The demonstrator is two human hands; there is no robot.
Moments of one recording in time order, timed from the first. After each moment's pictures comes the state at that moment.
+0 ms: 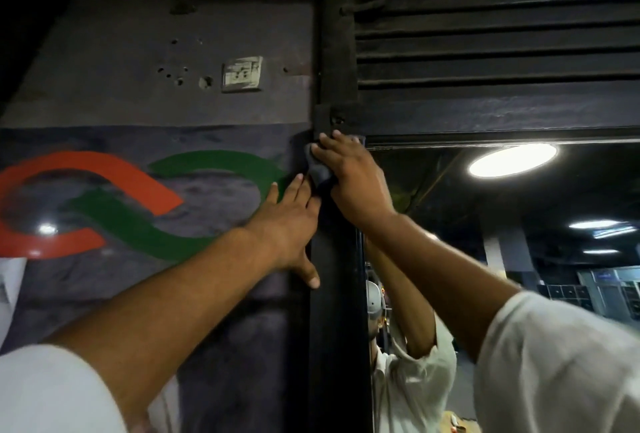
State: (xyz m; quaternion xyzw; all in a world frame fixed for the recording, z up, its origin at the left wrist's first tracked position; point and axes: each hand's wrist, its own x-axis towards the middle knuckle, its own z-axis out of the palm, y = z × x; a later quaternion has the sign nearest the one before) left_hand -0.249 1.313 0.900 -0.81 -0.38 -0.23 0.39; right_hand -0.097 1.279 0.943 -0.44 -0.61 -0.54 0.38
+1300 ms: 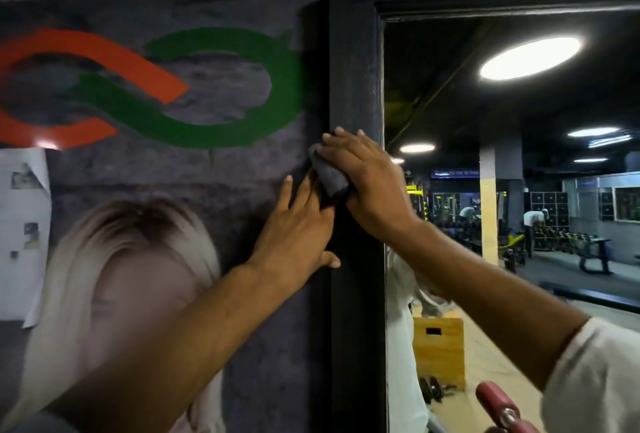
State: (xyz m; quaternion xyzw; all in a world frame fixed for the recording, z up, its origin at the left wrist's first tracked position) left_hand -0.254 1.323 0.732 -0.82 -0.34 -0.26 0.37; right_hand -0.114 1.272 0.773 -0.41 -0.66 -0.51 0.37
